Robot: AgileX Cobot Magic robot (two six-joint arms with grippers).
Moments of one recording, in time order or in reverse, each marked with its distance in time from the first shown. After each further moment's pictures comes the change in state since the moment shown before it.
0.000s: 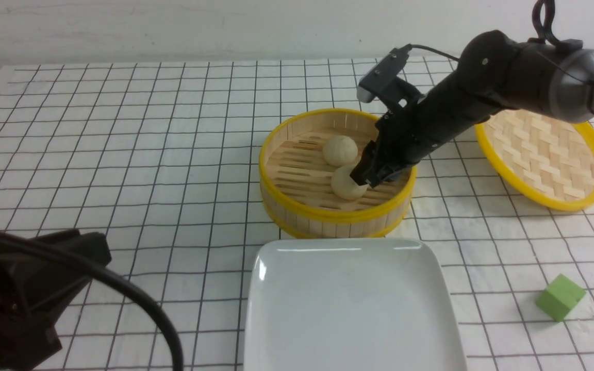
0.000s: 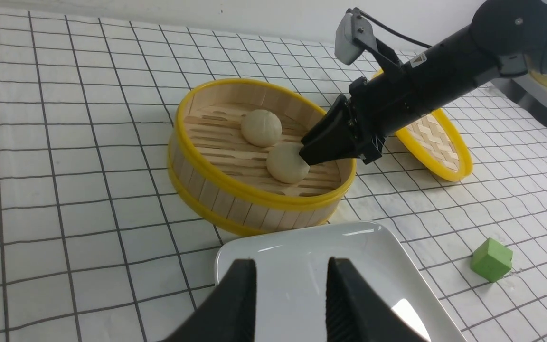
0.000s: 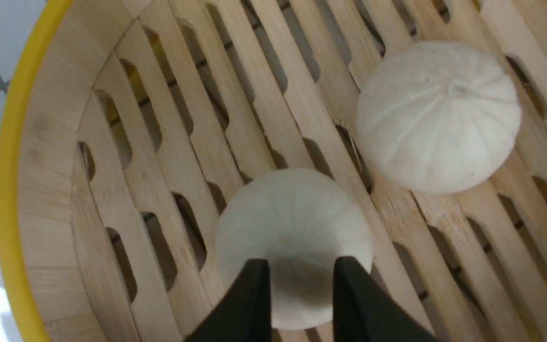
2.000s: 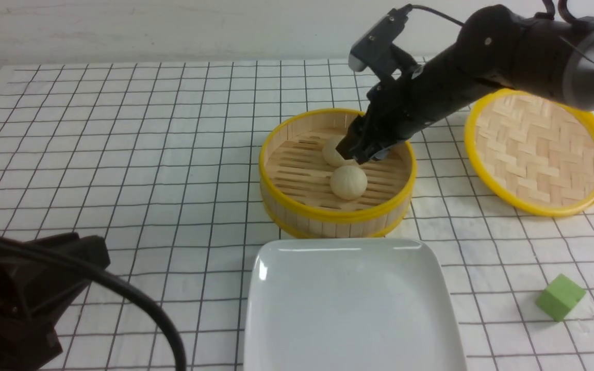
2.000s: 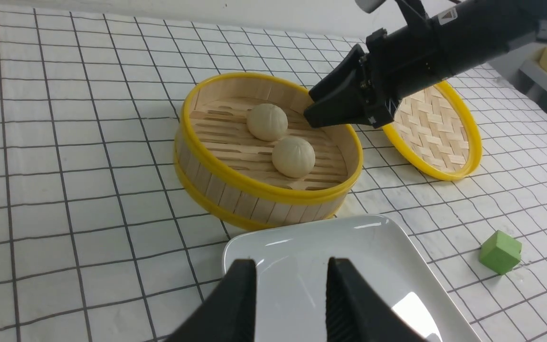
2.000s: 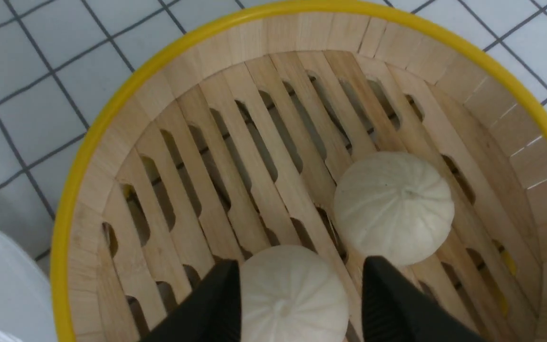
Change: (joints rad) right arm 0.049 -0.074 -0.003 -0.059 -0.085 0.077; left arm 0.000 0.000 0.000 0.020 0.003 0.001
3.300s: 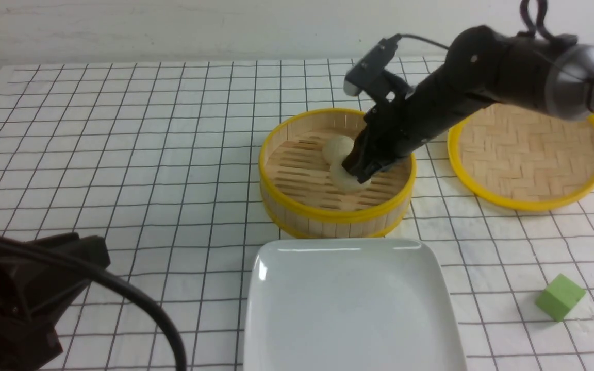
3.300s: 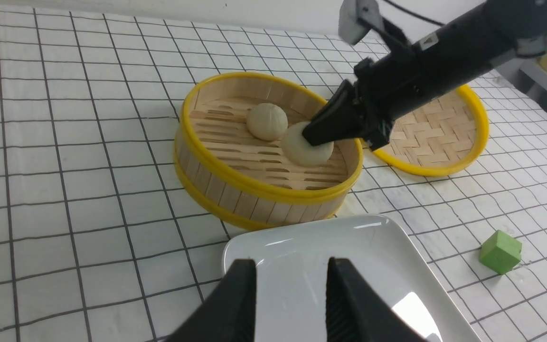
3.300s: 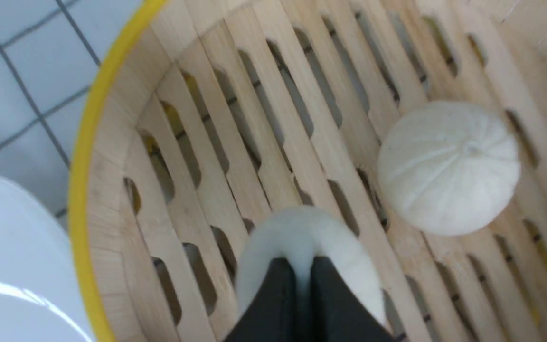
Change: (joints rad) right arm 0.001 -0.013 0.002 0.000 0.067 -0.017; left arm 0.000 0.000 0.000 0.000 0.000 0.001
